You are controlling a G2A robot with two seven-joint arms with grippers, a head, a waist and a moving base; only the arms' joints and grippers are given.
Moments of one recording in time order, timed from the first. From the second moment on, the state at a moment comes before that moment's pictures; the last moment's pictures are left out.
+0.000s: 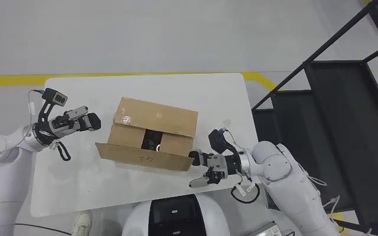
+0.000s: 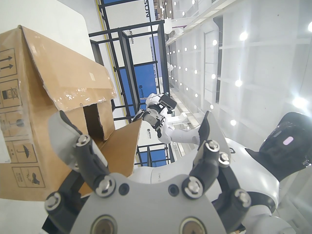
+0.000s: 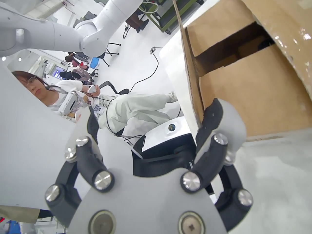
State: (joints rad) left arm 1.15 -0.91 -1.53 -1.35 -0.63 -0.25 -1.33; right arm -1.51 -1.07 1.31 -1.91 -0.06 -0.75 1.07
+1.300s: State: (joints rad) left arm 1.15 -0.91 -1.53 -1.35 -0.63 -0.25 -1.33; right arm -1.40 -1.06 0.84 -1.93 -0.74 -0.27 0.89
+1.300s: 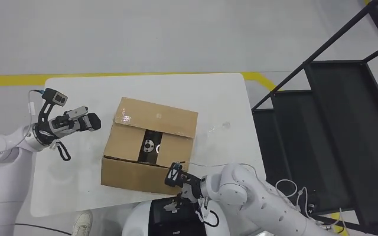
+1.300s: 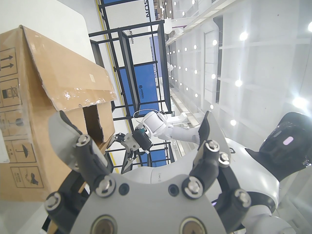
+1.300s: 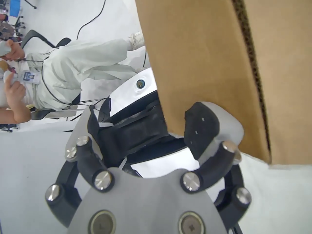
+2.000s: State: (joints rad) left arm 1.16 -0.91 -1.53 -1.37 -0.62 -0.25 -1.32; right arm -1.43 -1.04 0.93 -1.92 -0.66 -0.23 0.88
